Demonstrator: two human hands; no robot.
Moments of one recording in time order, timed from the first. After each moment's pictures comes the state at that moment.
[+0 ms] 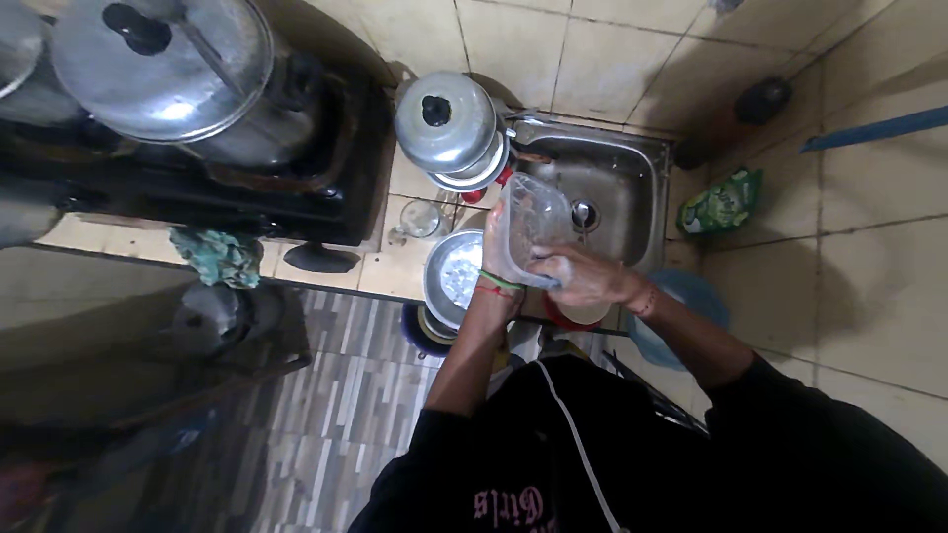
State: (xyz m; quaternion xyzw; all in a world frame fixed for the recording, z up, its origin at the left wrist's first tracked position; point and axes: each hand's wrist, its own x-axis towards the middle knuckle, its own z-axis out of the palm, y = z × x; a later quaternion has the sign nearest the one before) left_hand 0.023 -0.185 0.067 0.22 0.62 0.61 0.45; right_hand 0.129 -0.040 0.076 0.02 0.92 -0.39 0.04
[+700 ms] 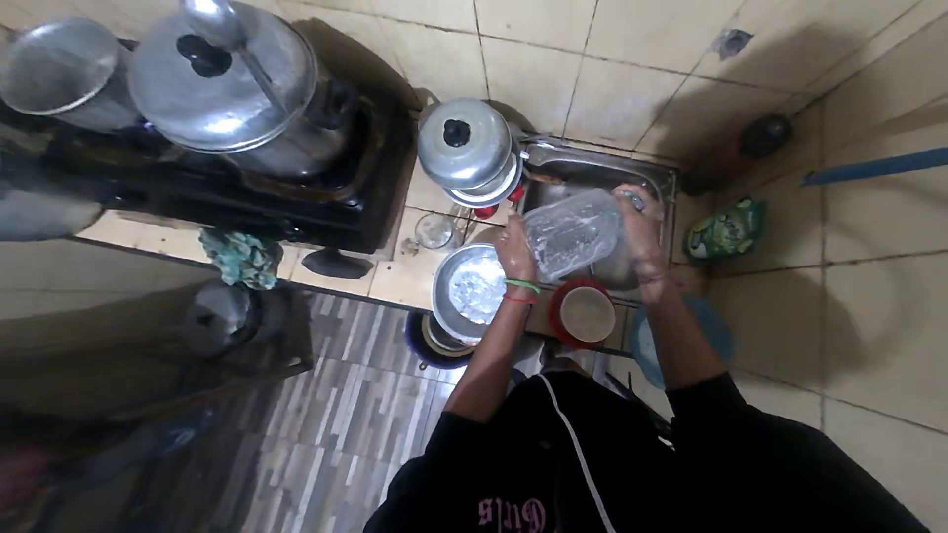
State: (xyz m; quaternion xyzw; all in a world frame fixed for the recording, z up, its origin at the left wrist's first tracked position) left_hand 0.009 -0.095 0.037 0.06 0.70 0.67 0.23; right_hand 0.135 0.039 0.037 0.49 0.66 -0.48 -0.31
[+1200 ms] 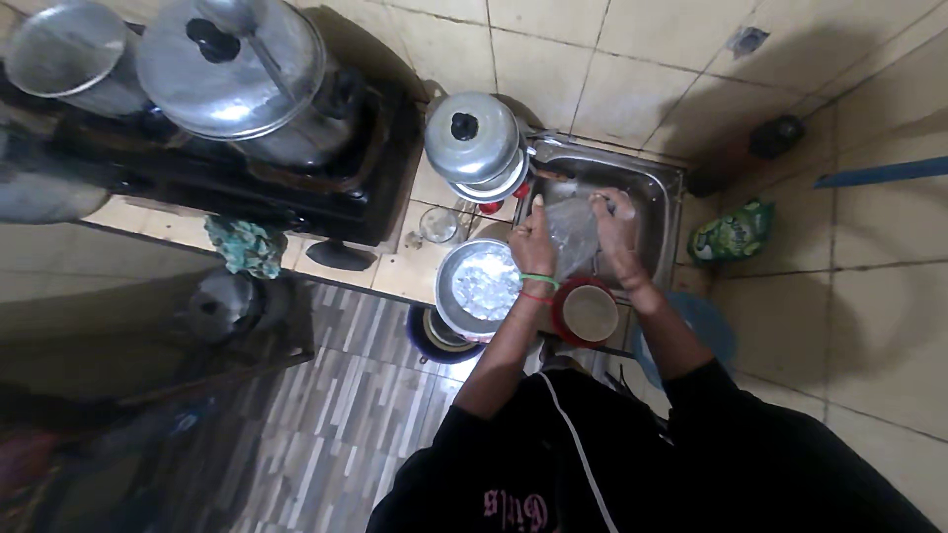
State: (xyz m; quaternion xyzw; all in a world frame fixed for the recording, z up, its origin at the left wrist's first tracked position) left_hand 0.020 -0.088 0.052 0.08 0.74 0.62 0.24; right_hand 0.104 0.014 0.018 0.44 0.77 -0.36 -0.28
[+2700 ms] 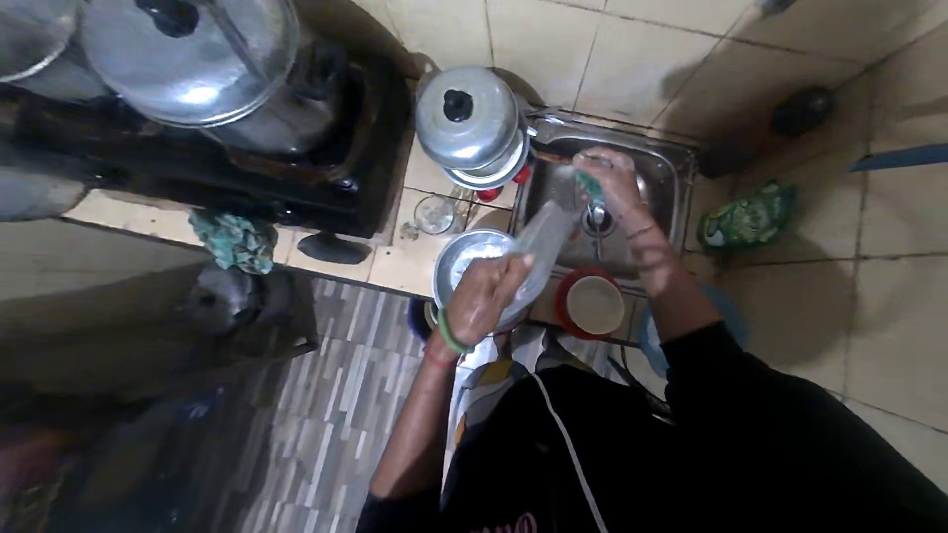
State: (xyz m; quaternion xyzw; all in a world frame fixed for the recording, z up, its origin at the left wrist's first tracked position) left_hand -0.029 -0.204 0.101 0.47 0.71 0.40 0.34; right_hand 0.074 0.064 0.013 0.38 0.65 -0.63 -0.21
